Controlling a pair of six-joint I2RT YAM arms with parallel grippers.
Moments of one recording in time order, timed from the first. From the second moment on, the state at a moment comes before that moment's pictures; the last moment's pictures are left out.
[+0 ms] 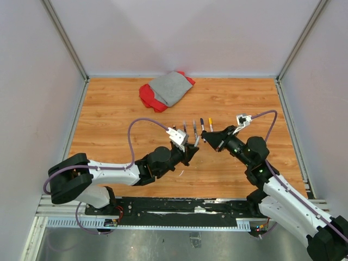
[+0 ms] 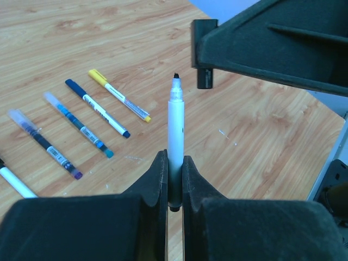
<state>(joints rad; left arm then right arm) -1.16 1.38 0.56 0.75 -0.34 -0.29 0.54 0.69 0.38 0.34 -0.24 0.65</state>
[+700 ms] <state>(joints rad) -1.16 1.39 0.55 0.76 -0.33 -0.29 0.54 0.72 0.35 0.51 -0.19 0.71</state>
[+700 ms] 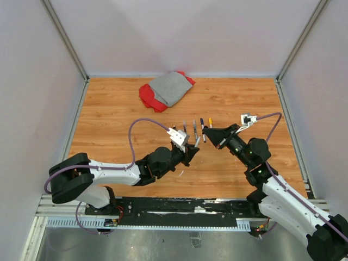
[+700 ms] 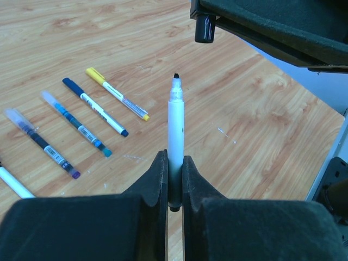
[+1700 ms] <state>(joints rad) -1.16 1.40 0.55 0.76 -0.33 -0.29 0.54 0.78 0.35 0.48 -0.18 0.73</state>
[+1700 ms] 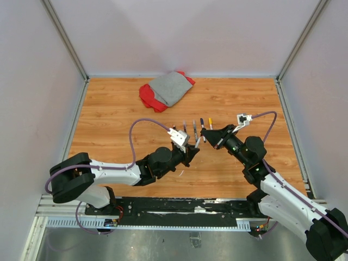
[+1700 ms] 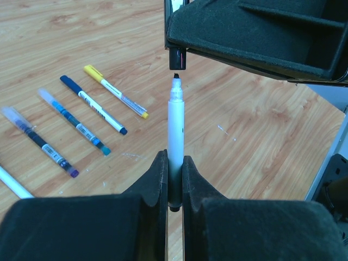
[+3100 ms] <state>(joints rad) -1.16 1.41 0.55 0.73 -0.34 -0.29 0.58 0.82 0.27 0.59 -0.18 0.75</state>
